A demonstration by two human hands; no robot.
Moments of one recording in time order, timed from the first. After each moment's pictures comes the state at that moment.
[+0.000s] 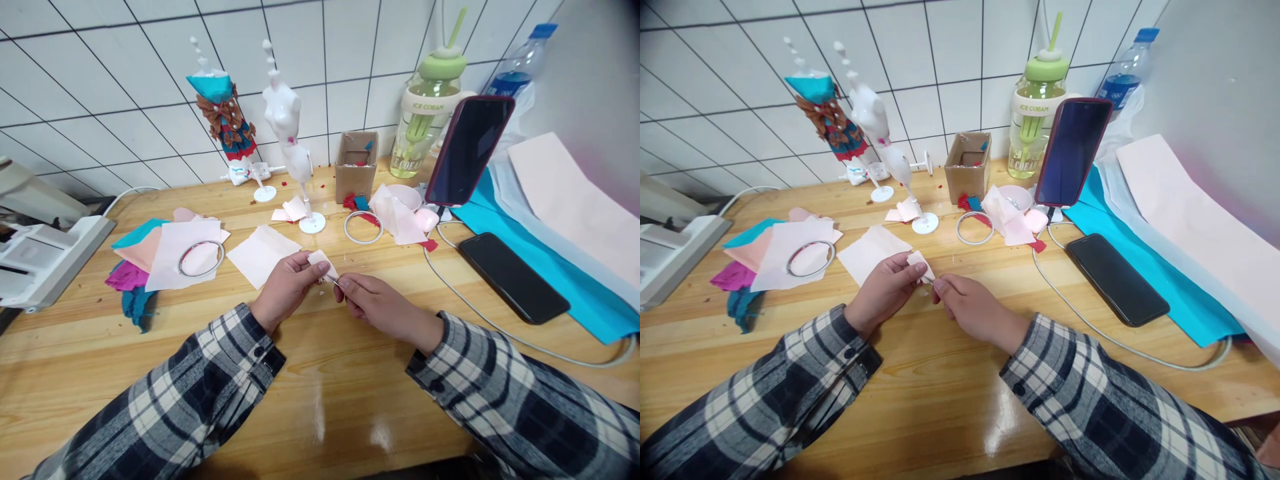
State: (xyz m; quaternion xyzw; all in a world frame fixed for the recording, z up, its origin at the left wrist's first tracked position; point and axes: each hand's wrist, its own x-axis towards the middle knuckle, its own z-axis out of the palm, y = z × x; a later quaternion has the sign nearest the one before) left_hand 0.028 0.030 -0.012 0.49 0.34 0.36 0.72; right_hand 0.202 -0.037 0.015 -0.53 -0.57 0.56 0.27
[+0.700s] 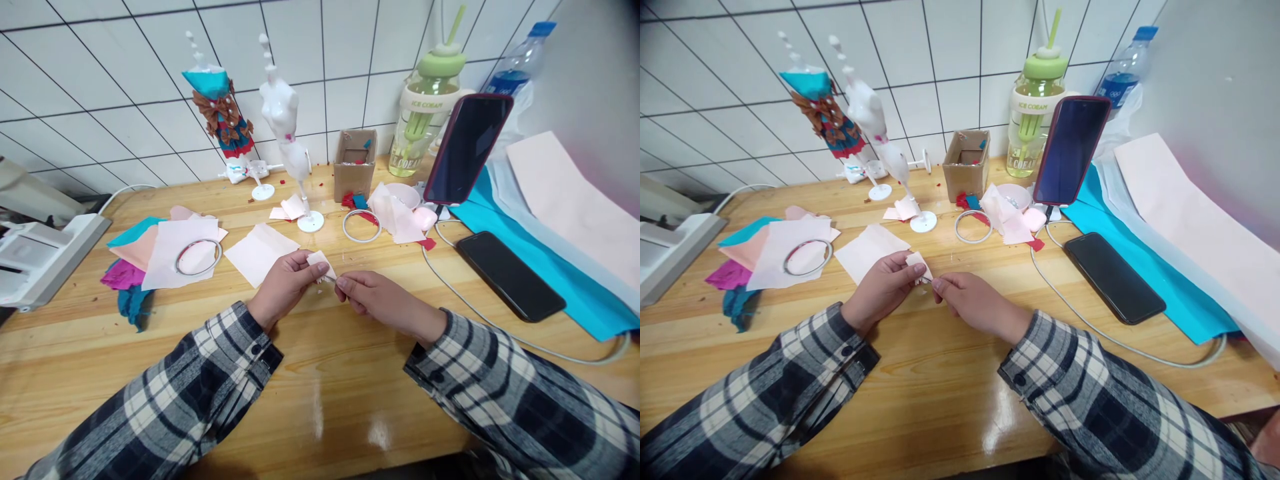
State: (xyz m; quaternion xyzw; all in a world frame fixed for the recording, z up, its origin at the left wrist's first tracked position) left_hand 0.027 0.031 -0.012 0.48 0.35 0.36 0.72; right_hand 0.209 -0.030 0.013 -0.52 -0.57 0.58 0.26
